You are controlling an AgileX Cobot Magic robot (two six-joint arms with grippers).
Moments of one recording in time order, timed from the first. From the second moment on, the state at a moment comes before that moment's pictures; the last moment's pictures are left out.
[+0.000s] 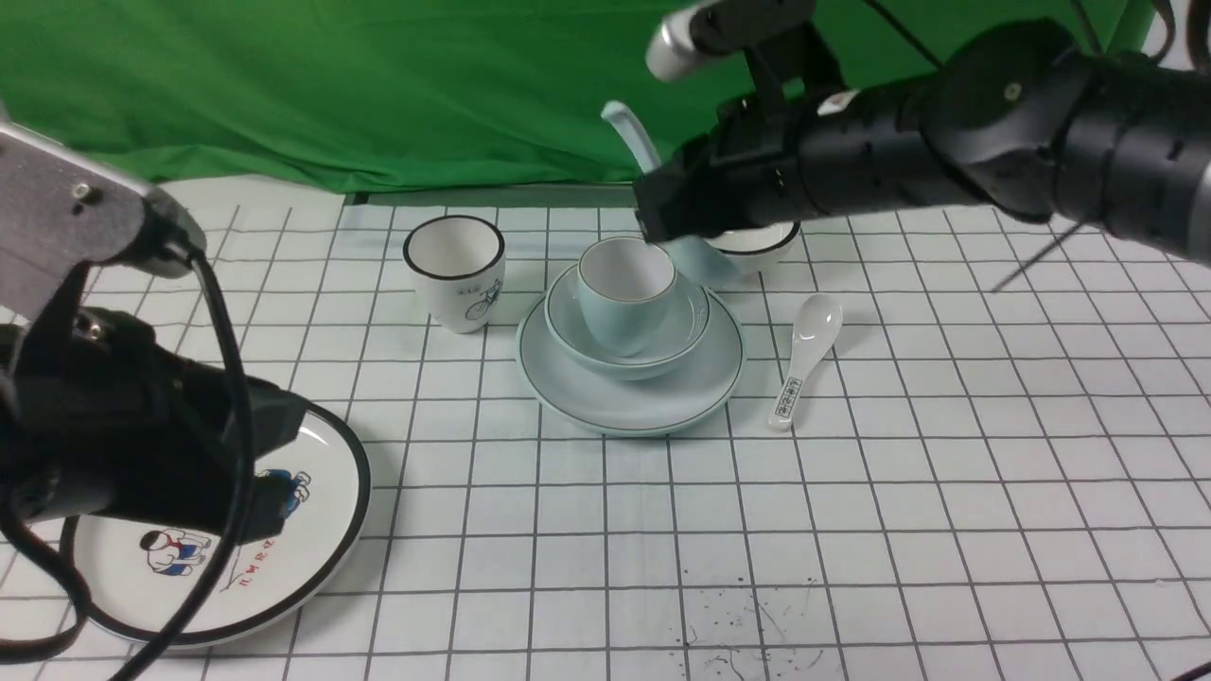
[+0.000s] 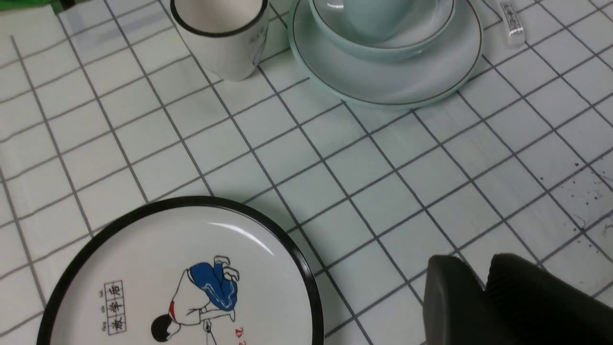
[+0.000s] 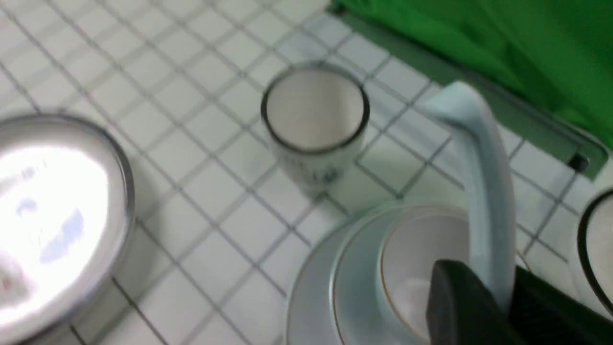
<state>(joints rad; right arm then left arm) 0.50 1.84 -1.51 0.85 0.32 -0.84 -0.32 0.90 -0.79 -0.18 0.63 0.26</state>
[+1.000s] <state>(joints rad) 0.50 2.03 -1.73 0.67 0.48 -0.68 -0.32 0.91 -0.79 -0.18 0.57 0.24</state>
